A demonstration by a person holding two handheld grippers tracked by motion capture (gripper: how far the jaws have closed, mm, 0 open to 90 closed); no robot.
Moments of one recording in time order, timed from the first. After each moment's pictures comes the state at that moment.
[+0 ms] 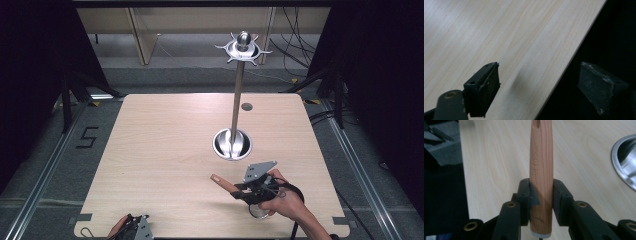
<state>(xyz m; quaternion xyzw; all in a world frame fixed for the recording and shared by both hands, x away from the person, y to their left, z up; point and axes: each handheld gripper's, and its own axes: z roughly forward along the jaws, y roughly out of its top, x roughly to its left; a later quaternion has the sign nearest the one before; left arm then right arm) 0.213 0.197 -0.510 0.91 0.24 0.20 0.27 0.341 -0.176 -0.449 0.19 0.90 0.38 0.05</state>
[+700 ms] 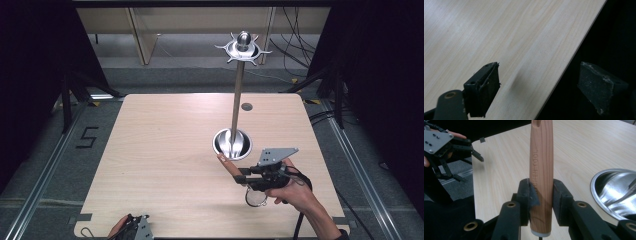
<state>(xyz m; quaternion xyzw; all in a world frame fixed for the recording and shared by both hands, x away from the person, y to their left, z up) 0.213 0.197 -0.509 0.91 0.24 0.21 0.26 0.352 -0.194 -0.413 0.21 0.85 0.48 0.04</state>
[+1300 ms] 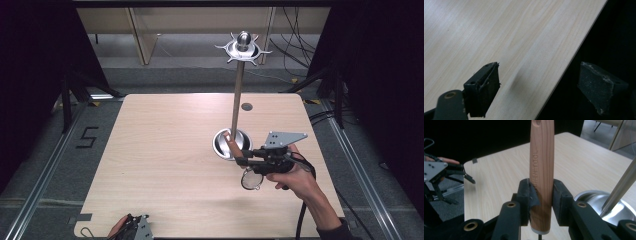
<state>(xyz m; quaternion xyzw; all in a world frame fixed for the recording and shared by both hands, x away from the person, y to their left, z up) 0.214 0.196 -0.511 0.91 0.24 0.21 0.27 0.370 -0.199 -0.375 0.22 0.82 0.52 0.08</state>
